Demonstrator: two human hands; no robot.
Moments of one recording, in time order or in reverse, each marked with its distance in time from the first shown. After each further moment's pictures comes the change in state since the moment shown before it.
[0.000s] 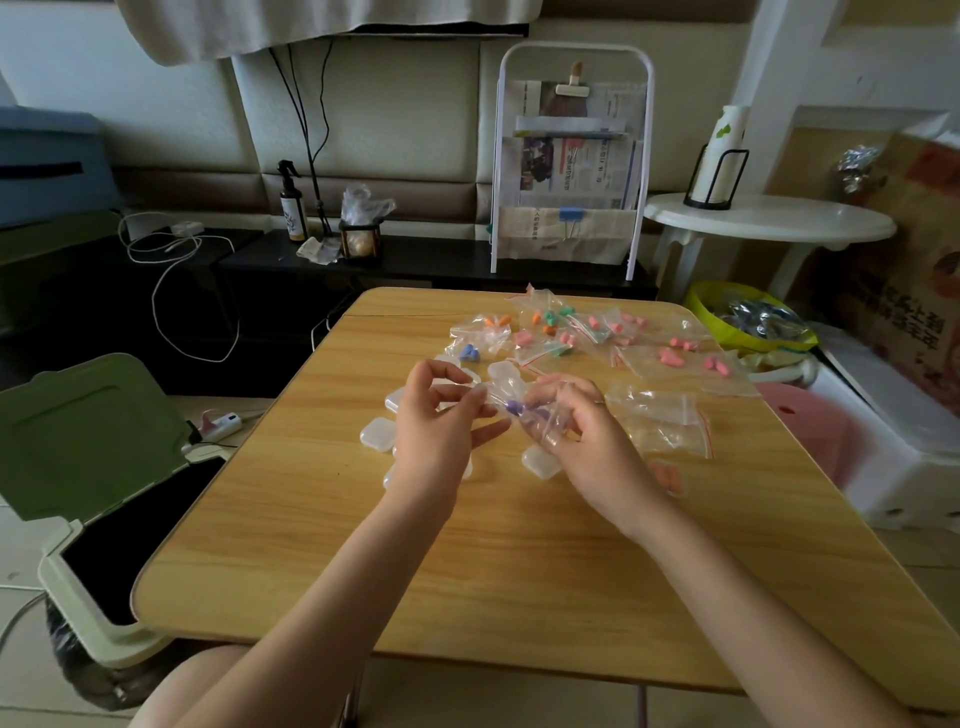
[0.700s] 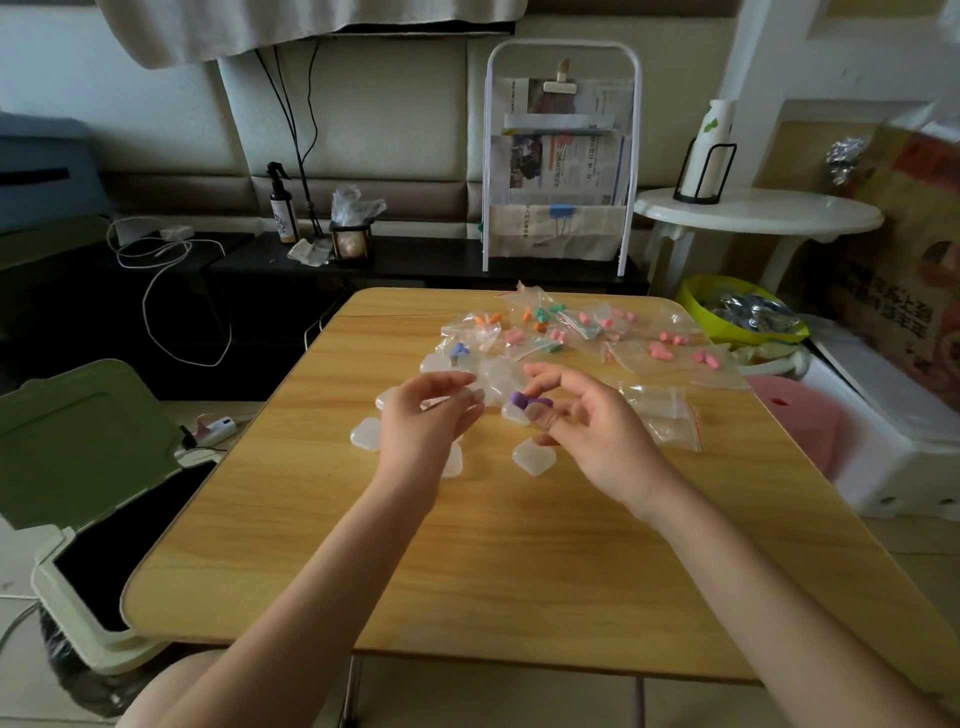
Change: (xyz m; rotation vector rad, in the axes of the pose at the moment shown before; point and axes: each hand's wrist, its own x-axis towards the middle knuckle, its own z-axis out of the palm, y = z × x) left_hand 0.012 -0.006 -0.002 0.033 0.023 -0.050; right_hand 0.004 -0.002 -0.019 0.086 -0.050 0.018
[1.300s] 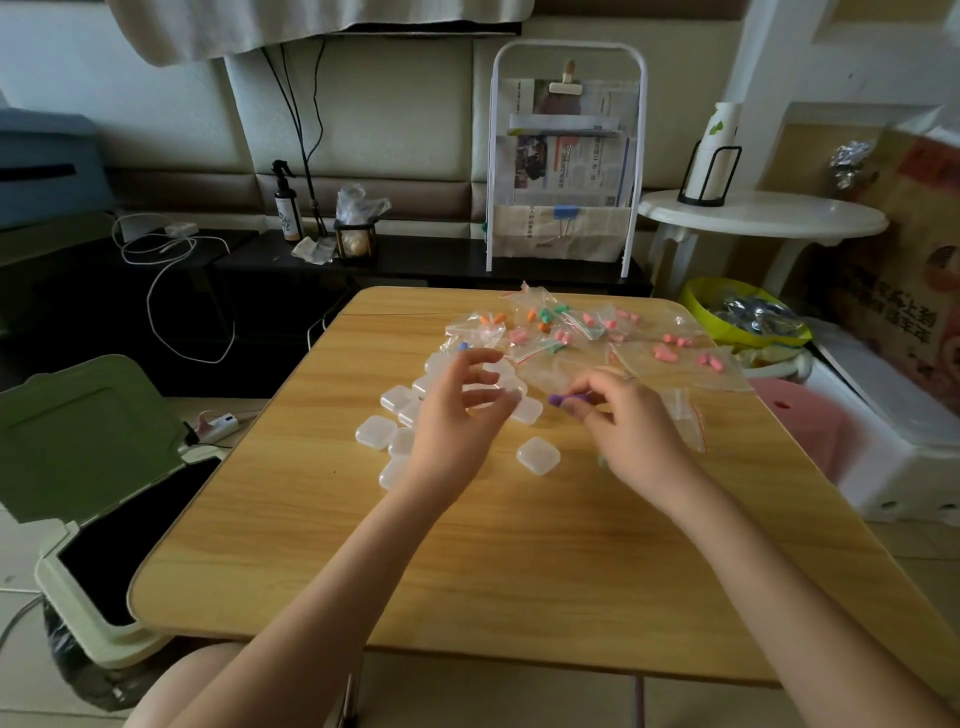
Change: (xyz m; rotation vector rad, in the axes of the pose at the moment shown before) left_hand -0.004 -0.005 0.007 0.317 -0.198 0.222; right_hand 0.004 0.008 -0.020 -0.532 0.134 -0.072
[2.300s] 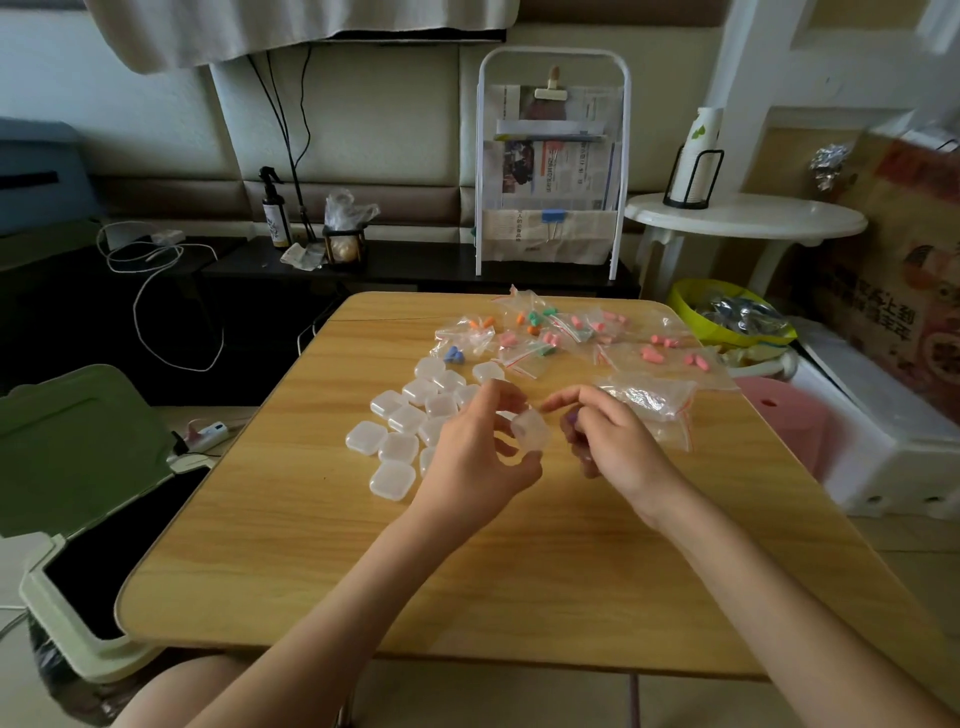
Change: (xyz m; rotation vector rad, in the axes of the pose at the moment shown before) left_hand -0.020 -0.007 0.013 0.372 -0.158 0.265; right_hand -0.011 -0.003 0.004 0.537 -0.104 0.340
